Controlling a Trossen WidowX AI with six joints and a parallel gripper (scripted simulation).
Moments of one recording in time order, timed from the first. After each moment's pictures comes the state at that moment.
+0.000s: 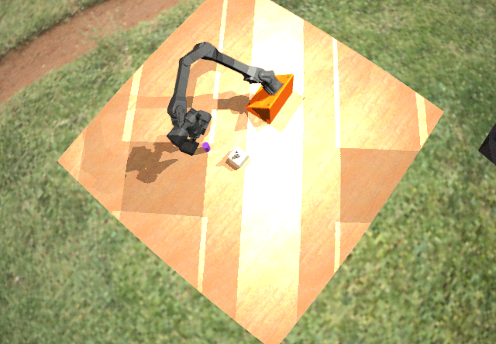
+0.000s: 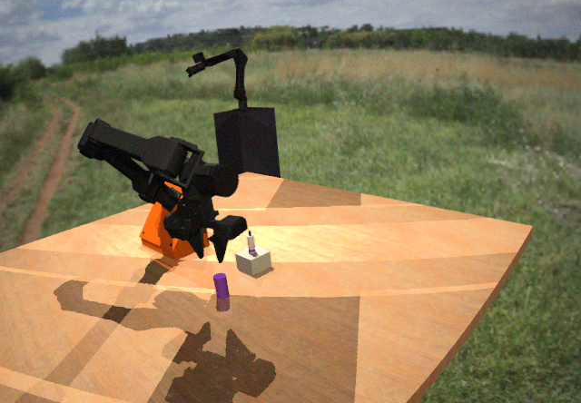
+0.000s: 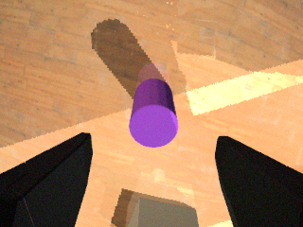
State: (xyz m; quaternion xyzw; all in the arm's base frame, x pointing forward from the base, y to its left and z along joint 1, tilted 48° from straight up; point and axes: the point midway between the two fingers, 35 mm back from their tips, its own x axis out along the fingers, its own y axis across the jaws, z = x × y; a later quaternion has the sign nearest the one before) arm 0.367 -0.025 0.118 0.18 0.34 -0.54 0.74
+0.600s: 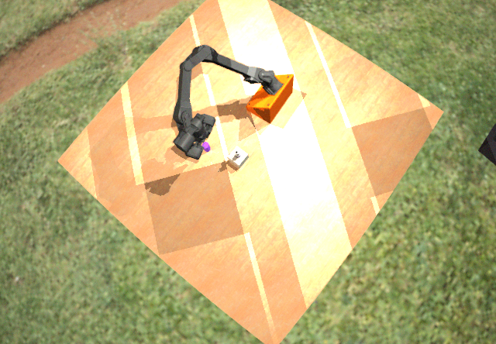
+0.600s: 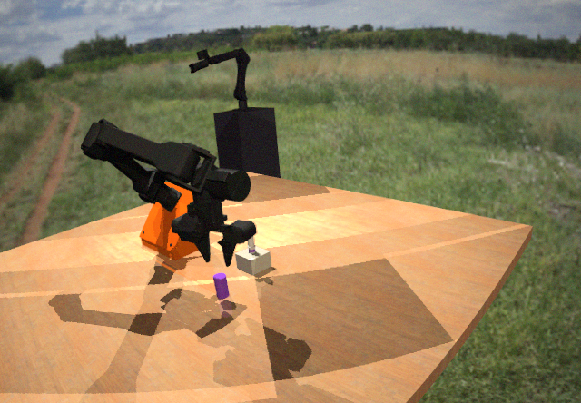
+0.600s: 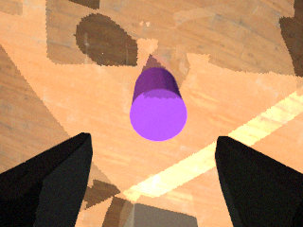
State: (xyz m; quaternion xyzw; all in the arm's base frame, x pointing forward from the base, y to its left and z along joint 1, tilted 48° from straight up) arm 0.367 -0.025 0.093 0.15 0.34 -0.55 0.75
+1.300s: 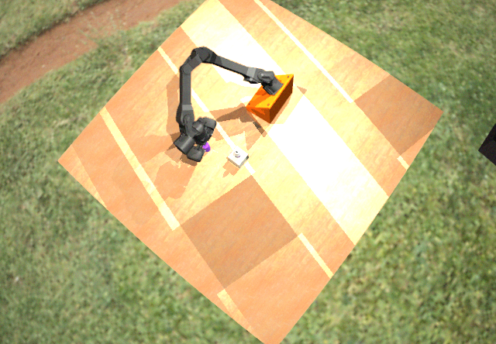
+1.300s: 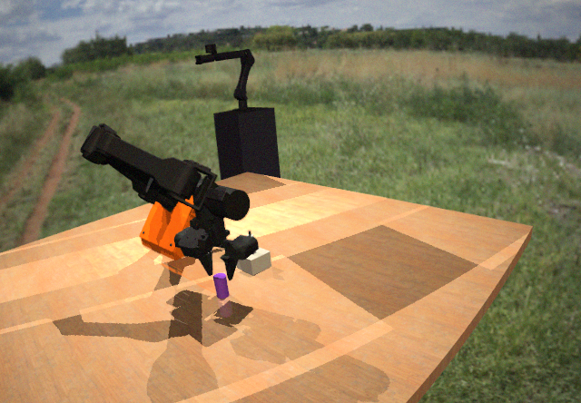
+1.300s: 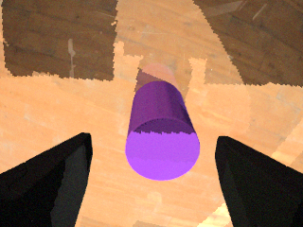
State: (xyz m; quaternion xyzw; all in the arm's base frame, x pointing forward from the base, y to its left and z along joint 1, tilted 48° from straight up) arm 0.373 -0.049 0.071 0.15 0.34 -0.55 0.75
